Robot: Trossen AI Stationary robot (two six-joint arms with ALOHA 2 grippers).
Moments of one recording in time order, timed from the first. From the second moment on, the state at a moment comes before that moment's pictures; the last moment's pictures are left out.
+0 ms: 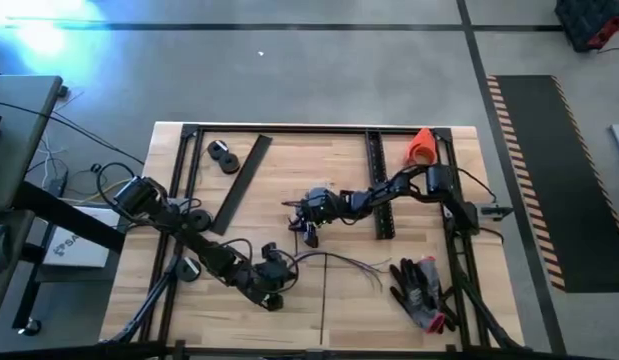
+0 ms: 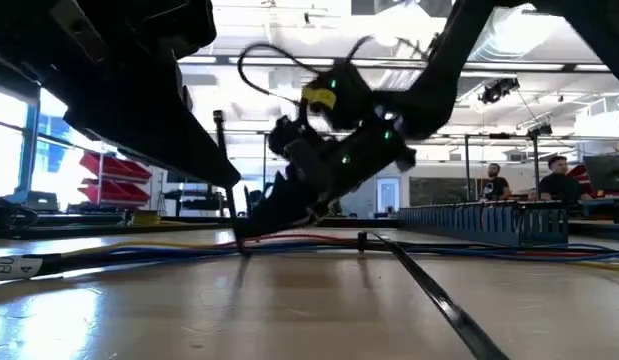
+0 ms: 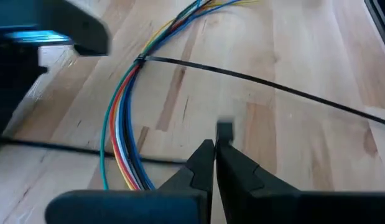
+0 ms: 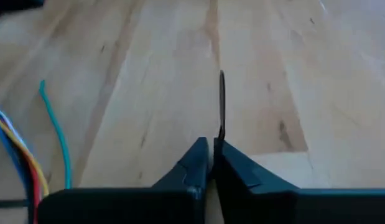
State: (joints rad) left arm -0.60 1.78 0.84 0.18 -0.55 -0.61; right arm -0.04 2.15 1.11 0.46 -0.20 0.05
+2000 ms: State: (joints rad) left arm -0.42 1.73 0.62 0.72 -0.01 -0.52; right arm 0.38 2.06 1.11 0.57 0.43 -0.90
